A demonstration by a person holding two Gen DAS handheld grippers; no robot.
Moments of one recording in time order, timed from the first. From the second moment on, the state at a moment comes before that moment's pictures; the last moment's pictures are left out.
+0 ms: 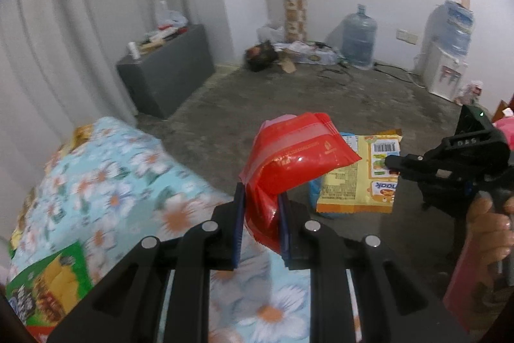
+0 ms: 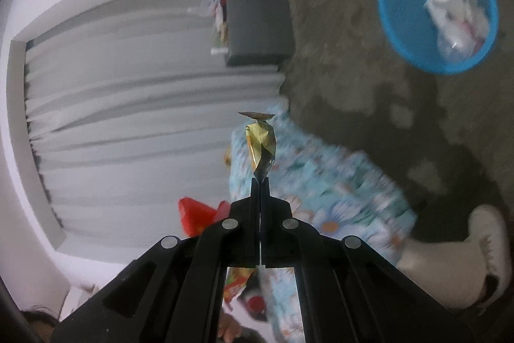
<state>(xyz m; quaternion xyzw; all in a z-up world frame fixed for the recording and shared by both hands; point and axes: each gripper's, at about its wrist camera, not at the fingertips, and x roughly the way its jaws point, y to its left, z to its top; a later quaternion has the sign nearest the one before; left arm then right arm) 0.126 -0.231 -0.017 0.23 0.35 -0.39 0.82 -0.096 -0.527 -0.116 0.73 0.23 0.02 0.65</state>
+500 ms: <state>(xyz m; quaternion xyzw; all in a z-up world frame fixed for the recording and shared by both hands) 0.160 -0.391 -0.090 0.20 0.52 -0.50 0.67 -0.124 -0.604 -0.178 0.72 0.21 -0.15 0.64</state>
